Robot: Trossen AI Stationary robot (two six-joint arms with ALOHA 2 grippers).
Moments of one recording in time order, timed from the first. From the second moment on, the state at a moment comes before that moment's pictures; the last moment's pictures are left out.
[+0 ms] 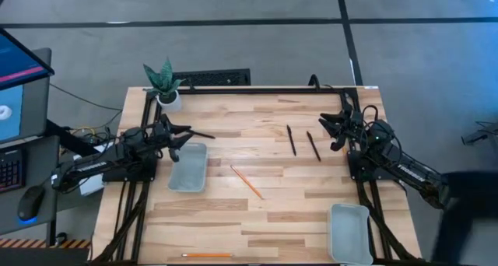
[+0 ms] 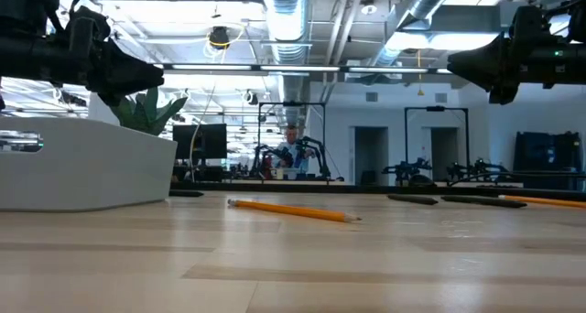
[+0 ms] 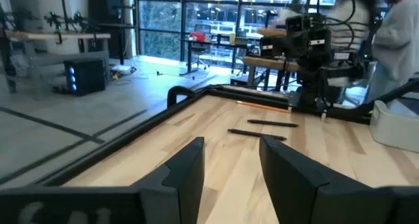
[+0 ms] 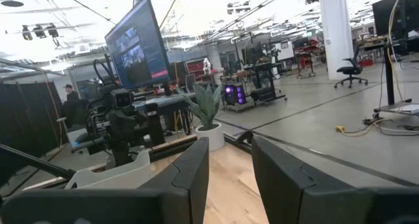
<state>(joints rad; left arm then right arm) 0.33 0.03 0.03 0.05 -0.04 -0.09 -0.64 0.01 0.01 0.18 -0.26 0.21</state>
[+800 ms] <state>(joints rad) 0.33 0.51 0.66 -0.43 0.04 0.12 -0.64 0.01 0.01 0.18 -0.26 0.20</state>
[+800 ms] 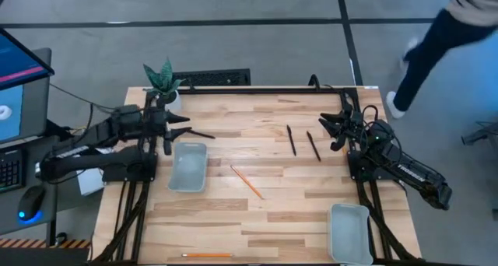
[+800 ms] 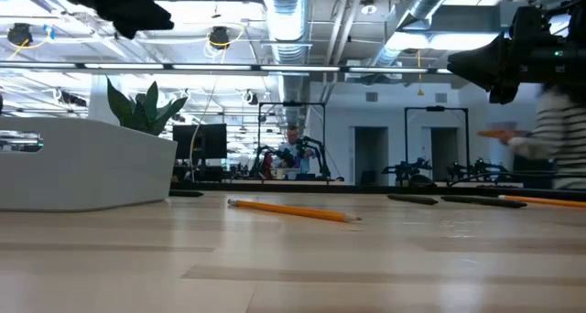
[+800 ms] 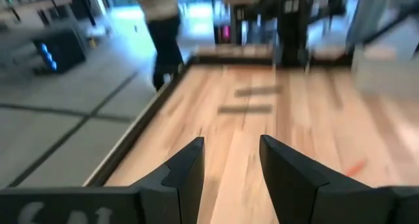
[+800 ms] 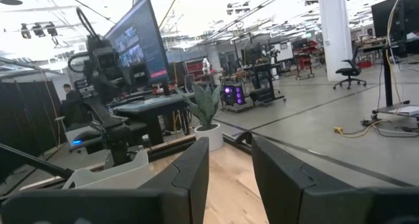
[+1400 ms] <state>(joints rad) 0.33 0.94 0.93 -0.85 -0.07 0.34 -0.64 0.01 0.01 0.18 -0.26 0.20</state>
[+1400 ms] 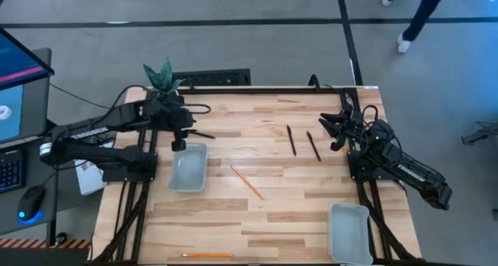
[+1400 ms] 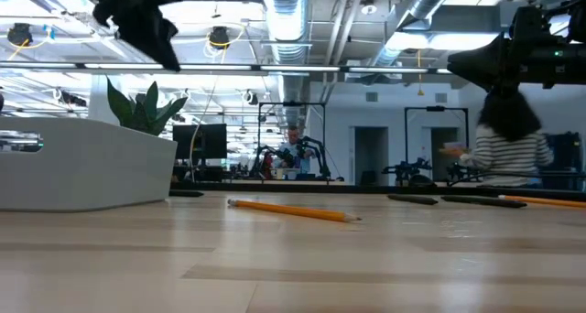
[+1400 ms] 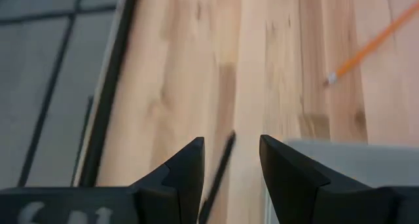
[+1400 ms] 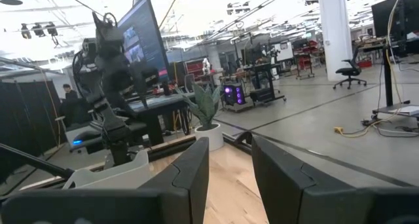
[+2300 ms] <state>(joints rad) 0.33 1.18 0.93 -0.95 -0.06 0.26 -0.64 0.01 0.01 0.05 -0.26 0.20</state>
